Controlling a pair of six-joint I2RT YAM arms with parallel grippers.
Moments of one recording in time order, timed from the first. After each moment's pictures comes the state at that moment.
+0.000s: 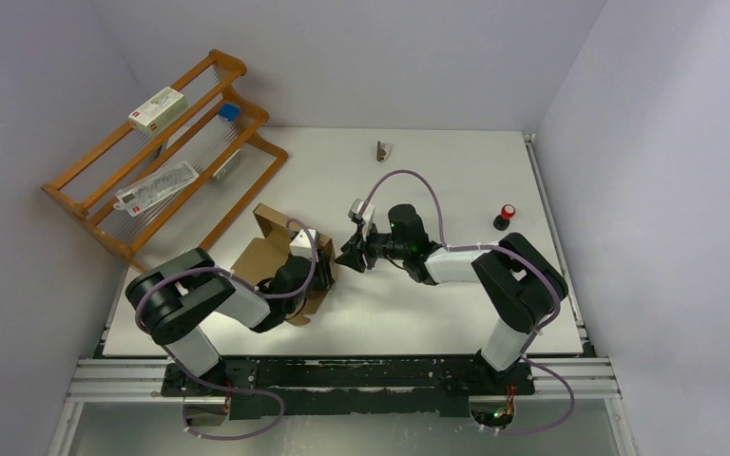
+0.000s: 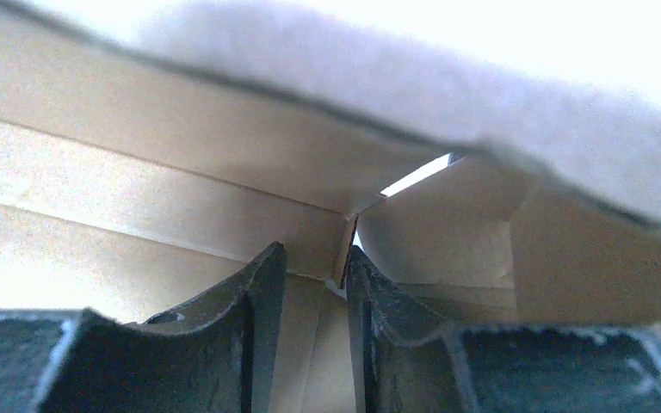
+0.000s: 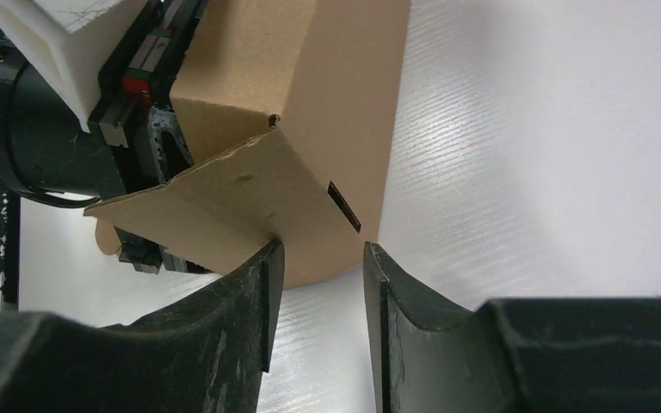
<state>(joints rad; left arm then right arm) -0.87 1.66 0.33 0.91 -0.40 -0.49 0.66 1.70 0.70 0.60 -0.63 -0.07</state>
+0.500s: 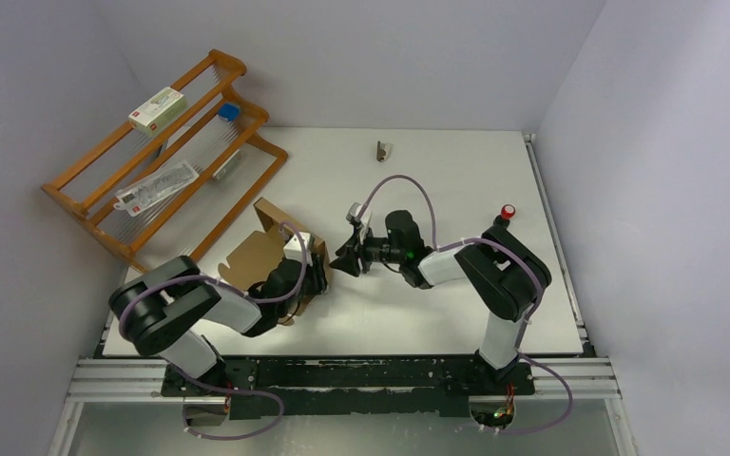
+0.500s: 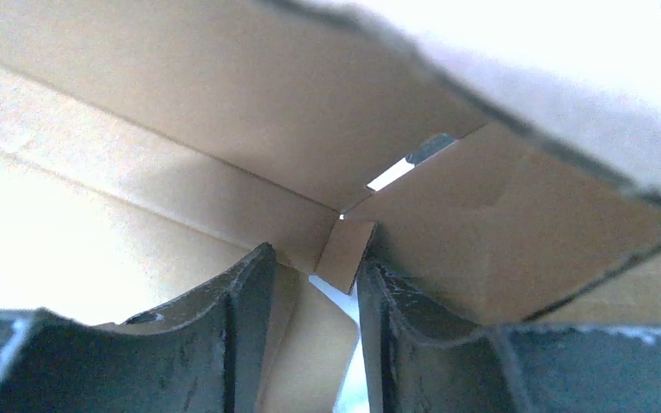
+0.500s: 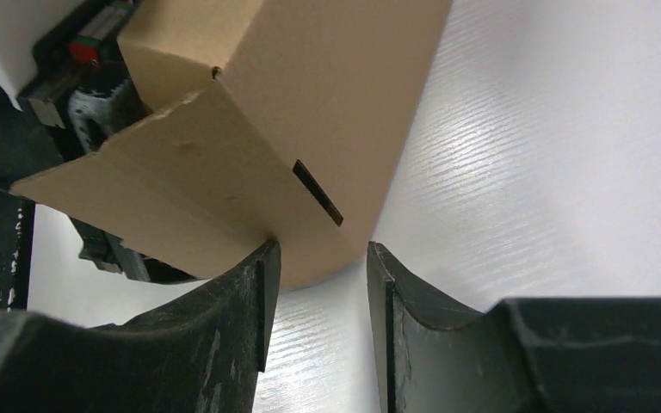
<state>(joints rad) -0.86 1.59 0.28 0.89 -0.37 -0.49 0.67 1.81 0.68 0.80 -0.66 0.03</state>
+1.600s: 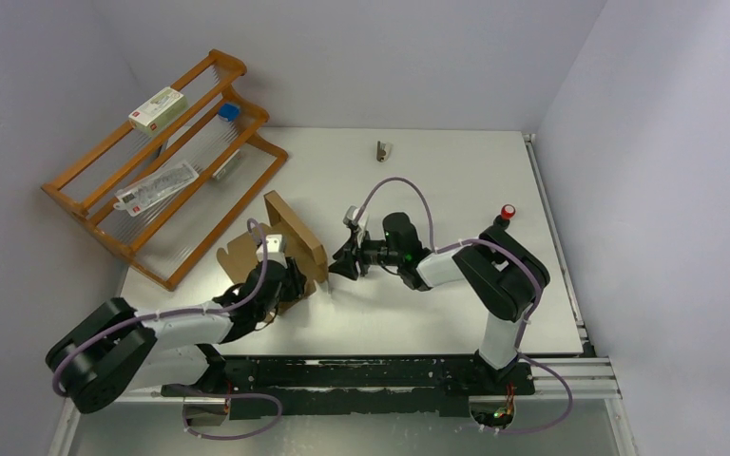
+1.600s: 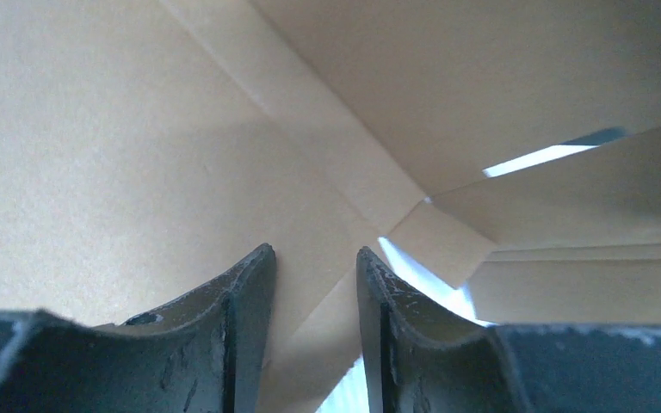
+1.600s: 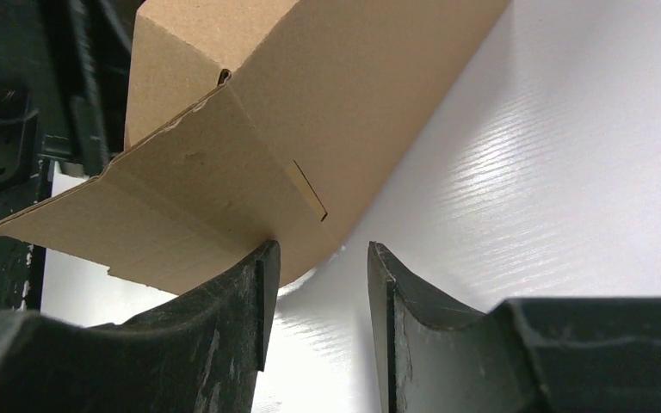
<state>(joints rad) -0.76 1.15 0.20 0.41 -0.36 -0.61 0.69 1.82 0.68 0.81 -0.67 0.03</state>
